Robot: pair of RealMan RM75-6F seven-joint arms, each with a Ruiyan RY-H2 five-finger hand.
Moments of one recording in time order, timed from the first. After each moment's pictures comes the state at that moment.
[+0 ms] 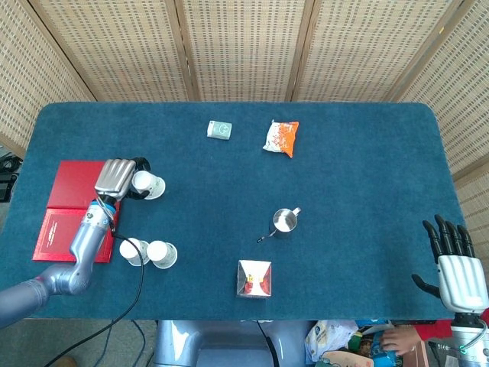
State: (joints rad) left arm -0.76 -1.46 -0.22 -1.26 1.02 0.92 0.20; right arm 0.05 -1.15 0.08 -1.65 -1.49 1.53 -0.18
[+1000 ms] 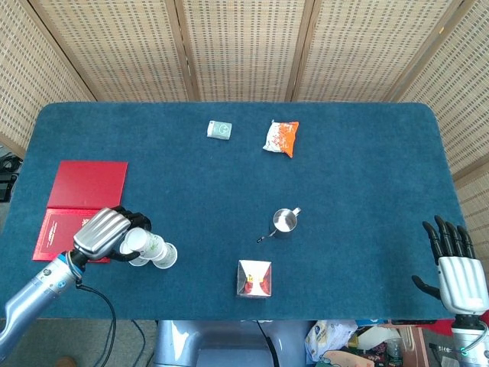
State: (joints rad) left arm -0.59 -1.02 0.01 -1.76 1.58 1.04 -0.05; right arm 0.04 -1.15 0.08 -1.65 -1.50 1.54 -0.17
